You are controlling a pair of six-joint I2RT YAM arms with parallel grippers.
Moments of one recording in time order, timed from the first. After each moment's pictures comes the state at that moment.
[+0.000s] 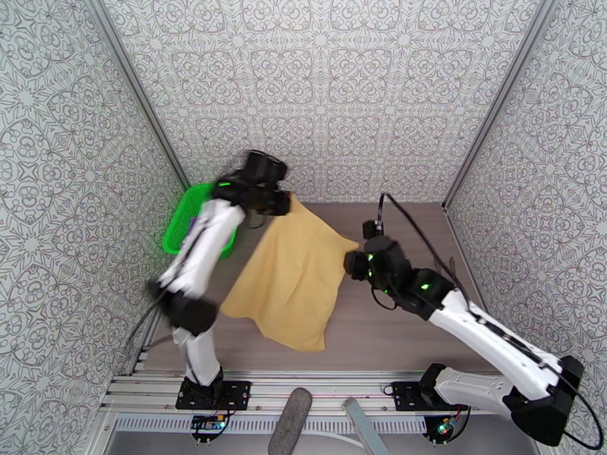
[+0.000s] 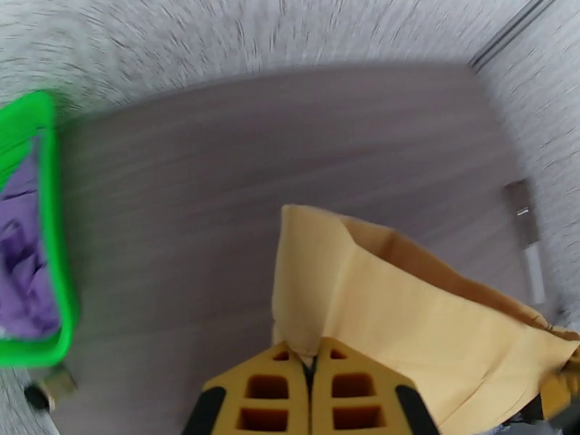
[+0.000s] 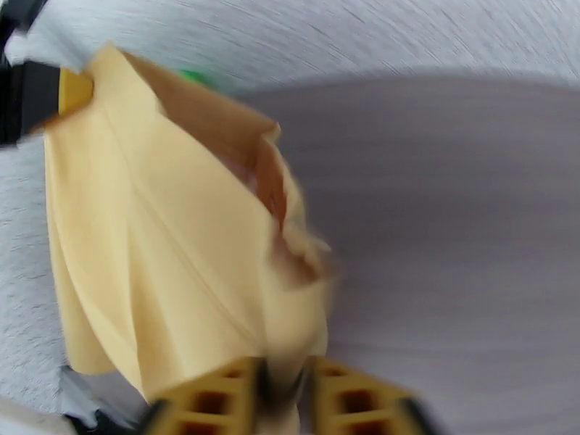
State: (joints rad) left arm -0.41 2.14 2.36 -1.13 0.12 -0.15; right arm 0.74 1.16 1.04 -0.61 0.31 0.71
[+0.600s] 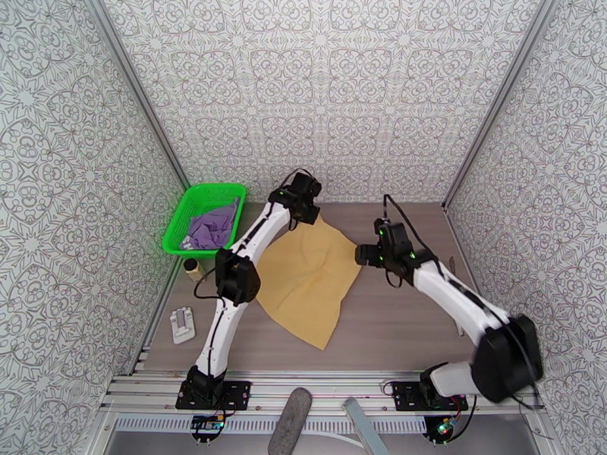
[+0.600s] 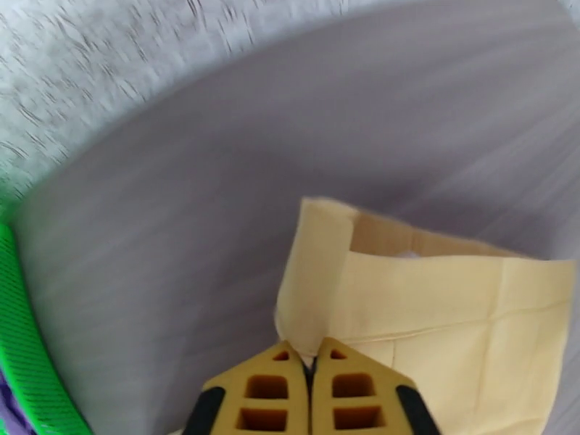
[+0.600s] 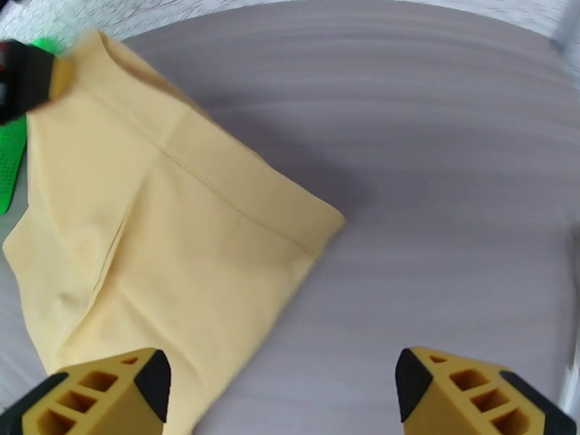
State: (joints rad) left arm -0.45 2.41 2.50 -0.97 0.00 -0.02; right arm 0.35 1.54 1.17 -0.47 -0.06 0.33
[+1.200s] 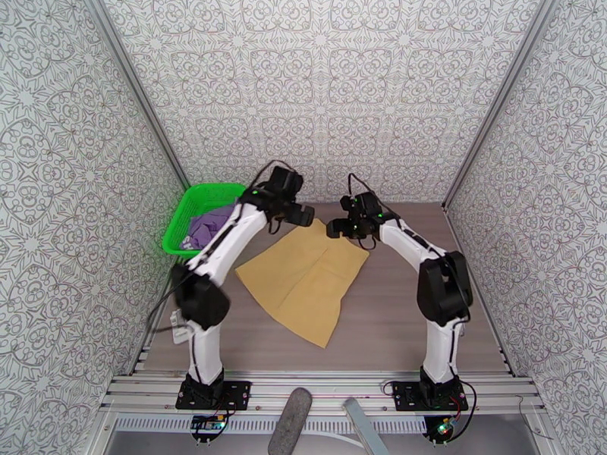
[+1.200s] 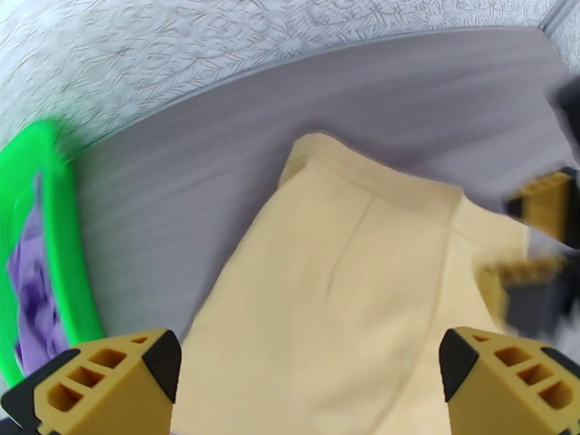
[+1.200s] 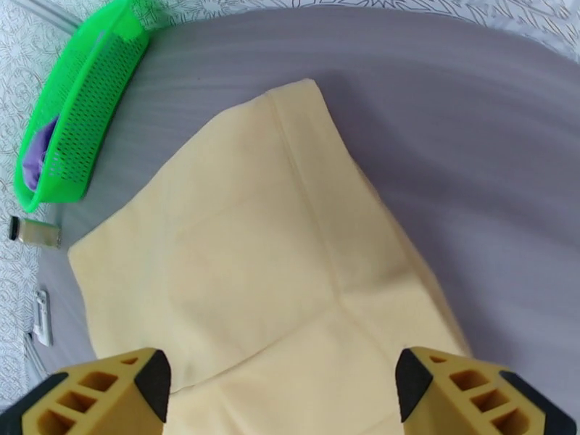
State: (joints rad) left arm -0.46 1.84 1.92 -0.96 -0.07 -0.16; right arm 0.35 2.07 1.75 -0.56 -0.34 0.25
